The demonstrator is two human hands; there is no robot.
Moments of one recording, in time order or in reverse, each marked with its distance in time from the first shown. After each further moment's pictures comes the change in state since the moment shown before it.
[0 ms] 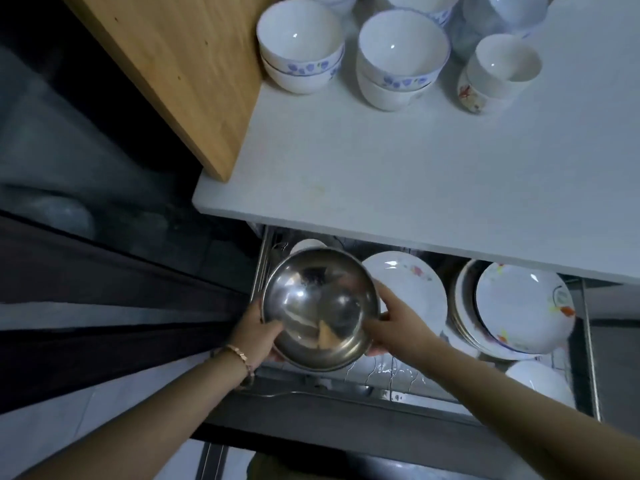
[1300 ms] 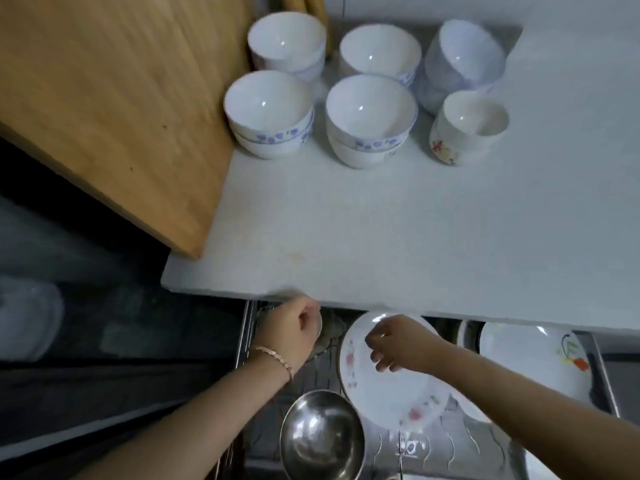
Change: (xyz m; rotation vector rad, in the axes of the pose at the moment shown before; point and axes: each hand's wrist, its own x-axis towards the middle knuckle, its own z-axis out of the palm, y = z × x) left_hand 0.061 0.080 0.048 0.503 0.064 0.458; right_hand 0.076 -0.024 -0.059 -0.420 -0.082 0.162
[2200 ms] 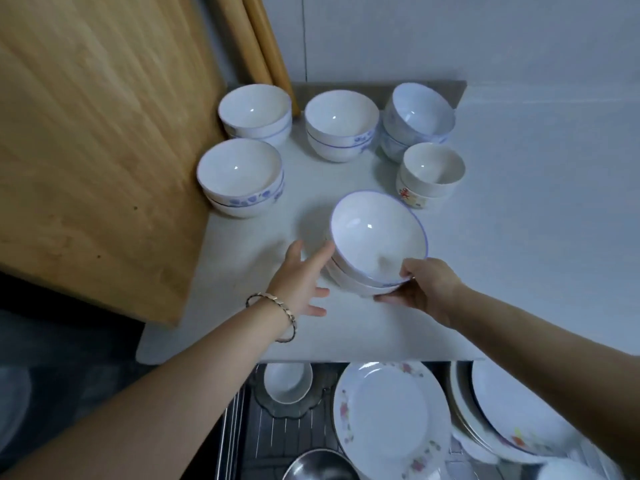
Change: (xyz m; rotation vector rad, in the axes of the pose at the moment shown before) left_hand 0.066 0.131 -0.045 -0.560 -0.206 -0.191; right_hand 0.003 -0.029 -0.120 1.211 0.392 -0.084
